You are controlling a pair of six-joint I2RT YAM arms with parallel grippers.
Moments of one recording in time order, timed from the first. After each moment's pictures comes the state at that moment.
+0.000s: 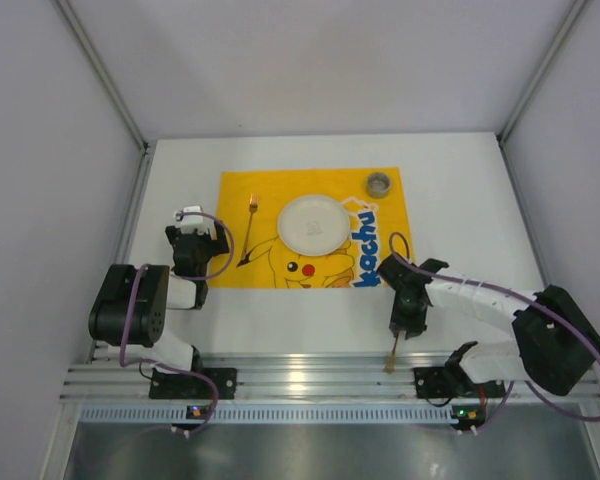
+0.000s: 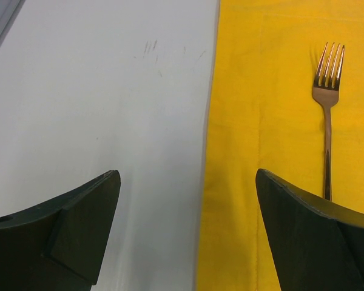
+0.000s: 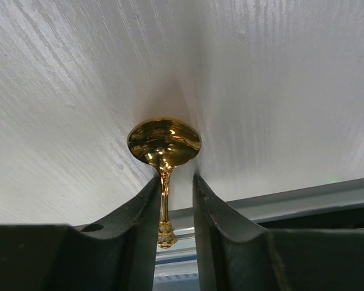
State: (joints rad) left arm -0.04 1.57 0.32 1.00 -0.15 -0.05; right arm 0.69 1.30 0.62 -0.85 0.08 0.95
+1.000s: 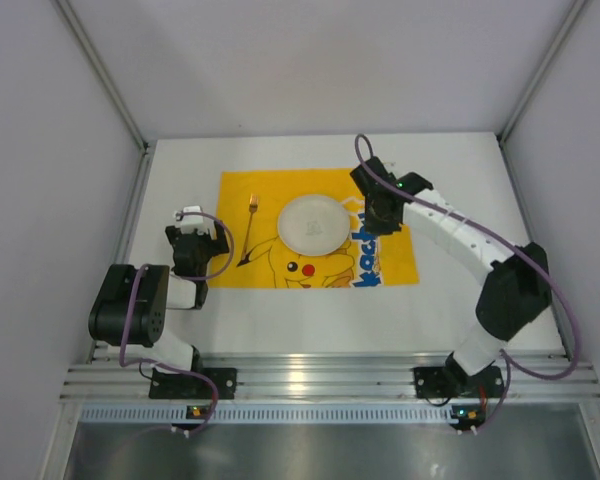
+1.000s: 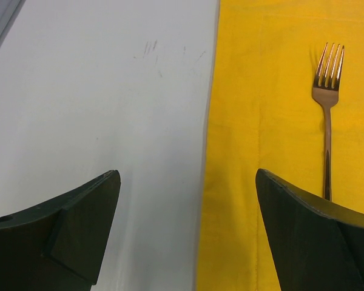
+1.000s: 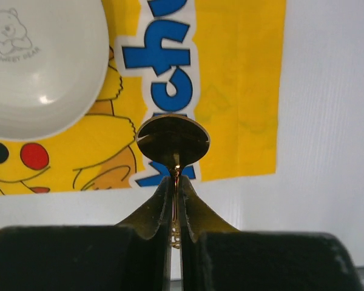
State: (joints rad) left arm -0.04 1.57 0.32 1.00 -0.15 -0.05; right arm 0.63 1.58 1.38 -0.97 0.36 0.61
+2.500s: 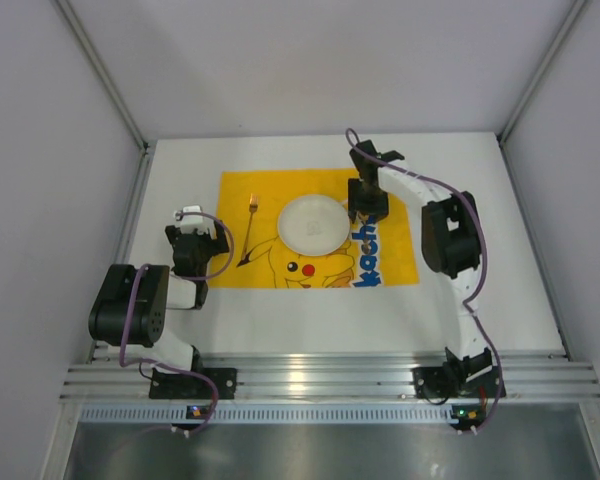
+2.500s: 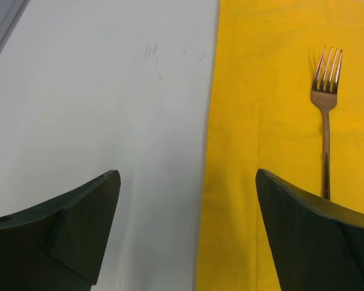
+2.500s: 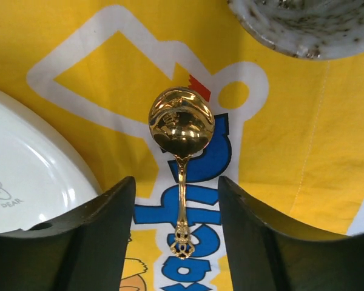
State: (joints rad) left arm -0.04 1.57 0.32 1.01 -0.15 -0.05; right arm 0.41 2.25 1.88 -0.91 0.08 0.41
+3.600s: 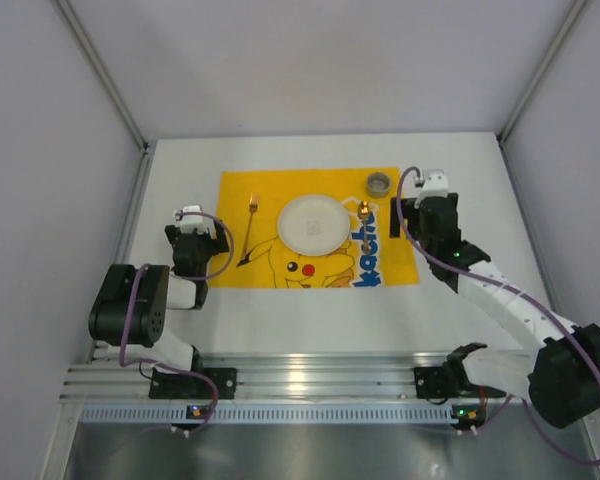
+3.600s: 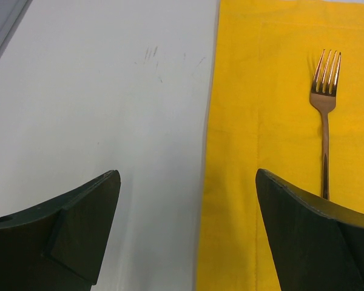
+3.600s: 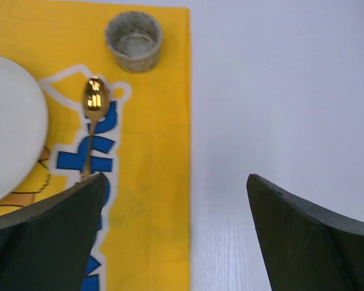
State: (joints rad) left arm -0.04 1.57 0.32 1.02 -0.15 -0.05; right arm 0.41 1.14 0.78 -0.05 0.35 0.11
